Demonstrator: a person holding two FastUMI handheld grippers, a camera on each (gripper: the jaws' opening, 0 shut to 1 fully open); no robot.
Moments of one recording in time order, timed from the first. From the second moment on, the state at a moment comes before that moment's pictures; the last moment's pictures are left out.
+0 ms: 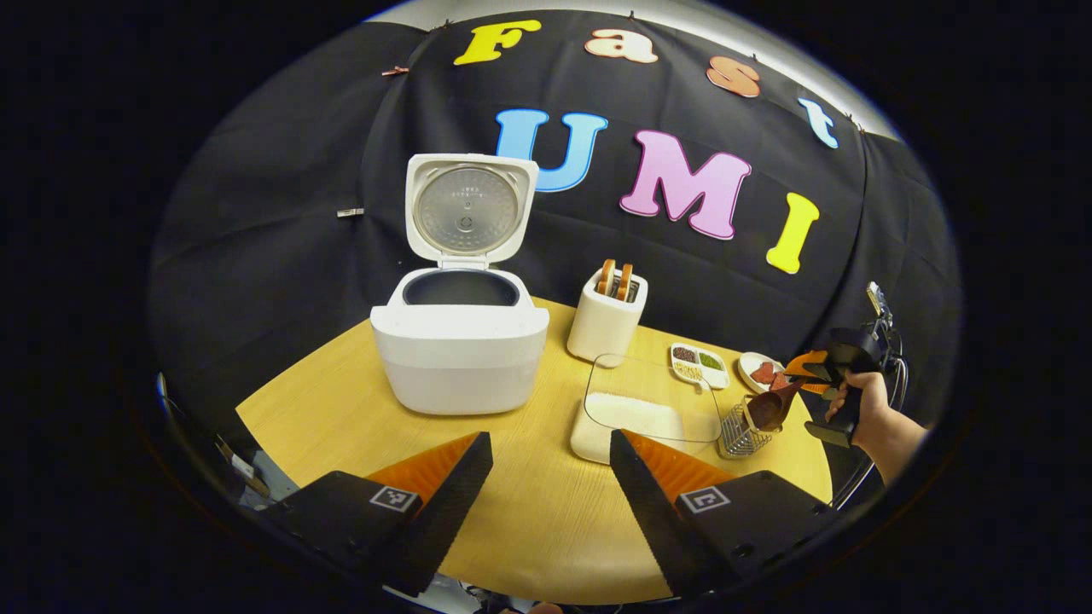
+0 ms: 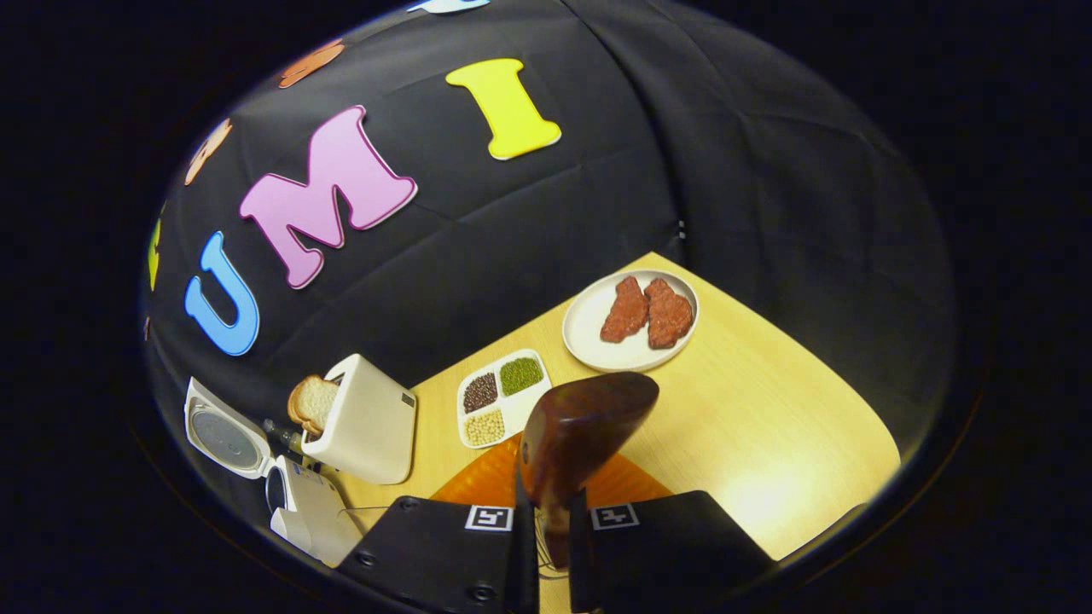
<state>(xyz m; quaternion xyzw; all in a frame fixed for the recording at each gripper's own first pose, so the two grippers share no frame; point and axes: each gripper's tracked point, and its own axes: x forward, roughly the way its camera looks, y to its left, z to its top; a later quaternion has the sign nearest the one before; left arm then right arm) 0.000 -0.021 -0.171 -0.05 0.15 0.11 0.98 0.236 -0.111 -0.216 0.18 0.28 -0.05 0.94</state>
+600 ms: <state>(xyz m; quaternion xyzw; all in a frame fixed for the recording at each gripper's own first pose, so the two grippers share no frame) -0.025 0.064 -0.152 -0.08 0.10 0.11 0.99 0.193 0.006 -0.137 0.11 0.23 0.03 0.97</state>
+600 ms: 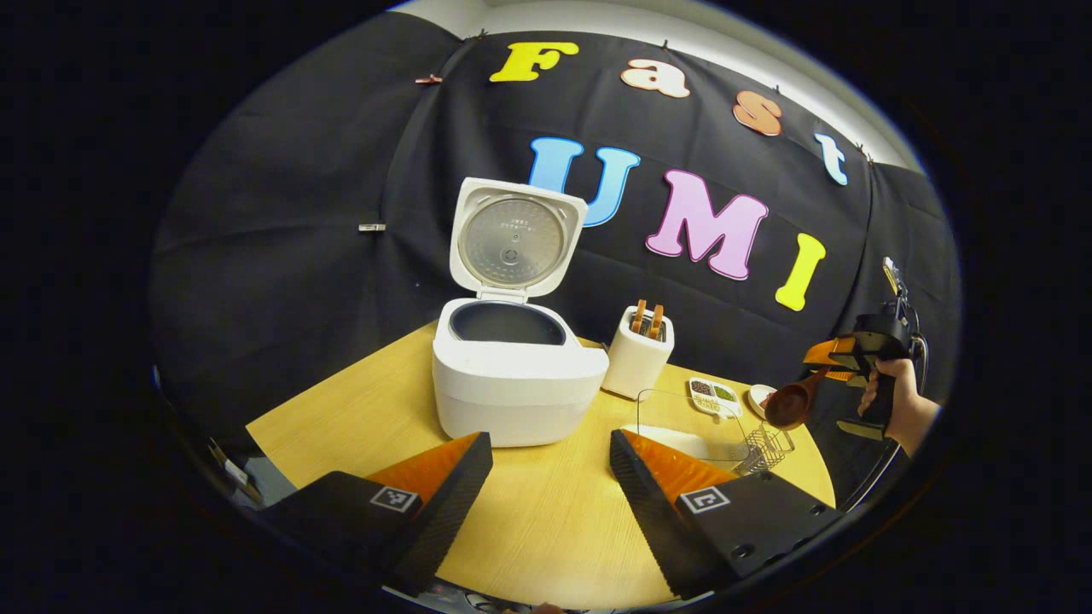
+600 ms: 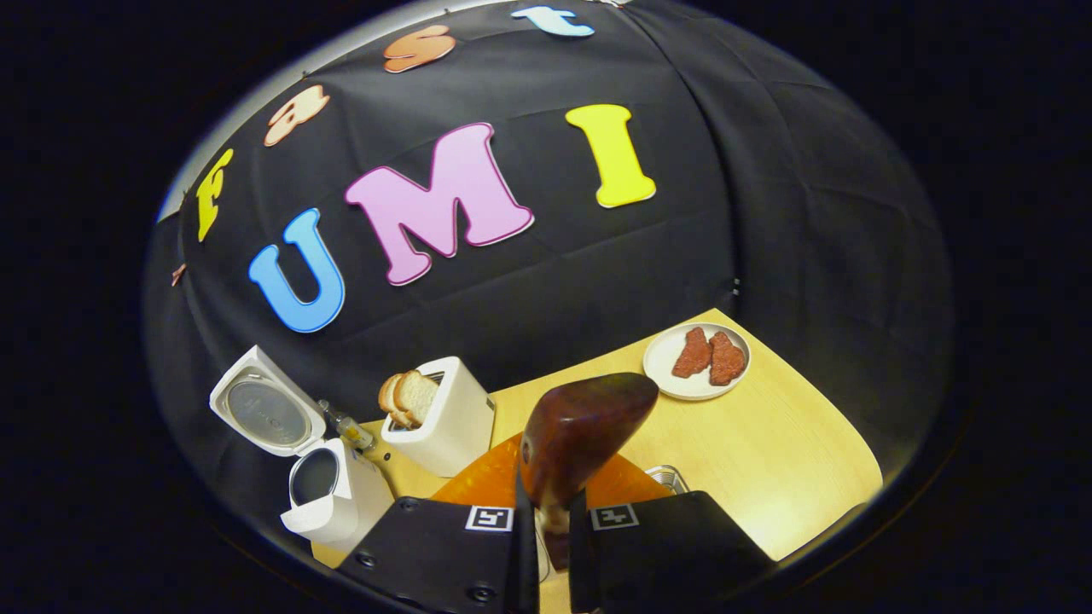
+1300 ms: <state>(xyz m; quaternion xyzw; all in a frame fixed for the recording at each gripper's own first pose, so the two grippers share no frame) -0.002 0.136 -0.194 -0.09 0.15 0.05 0.98 0.190 0.098 -0.220 0.00 0.21 0.07 0.98</state>
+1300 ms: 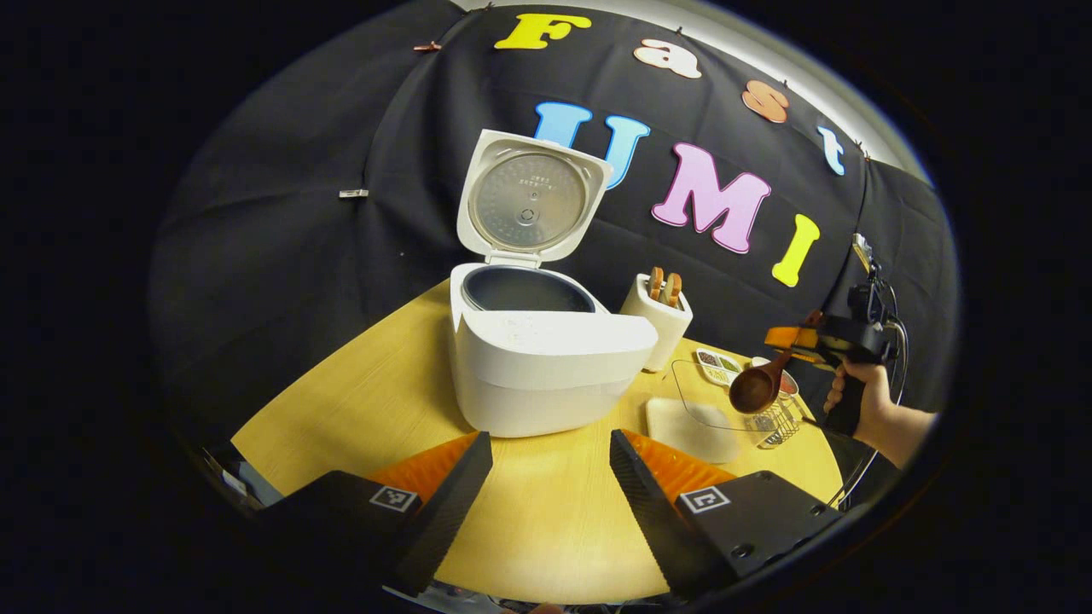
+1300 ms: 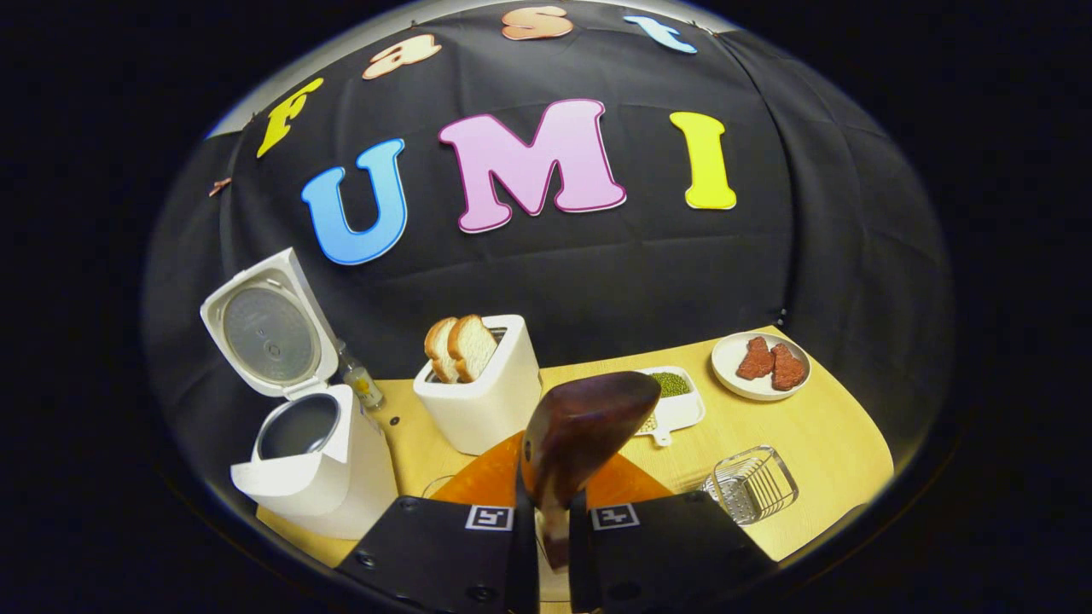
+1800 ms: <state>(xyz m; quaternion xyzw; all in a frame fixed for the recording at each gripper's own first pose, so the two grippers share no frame) -0.005 0.155 -0.234 -0.06 0.19 0.06 0.98 0.188 0.108 -0.284 -0.11 0.20 0.06 0.97</state>
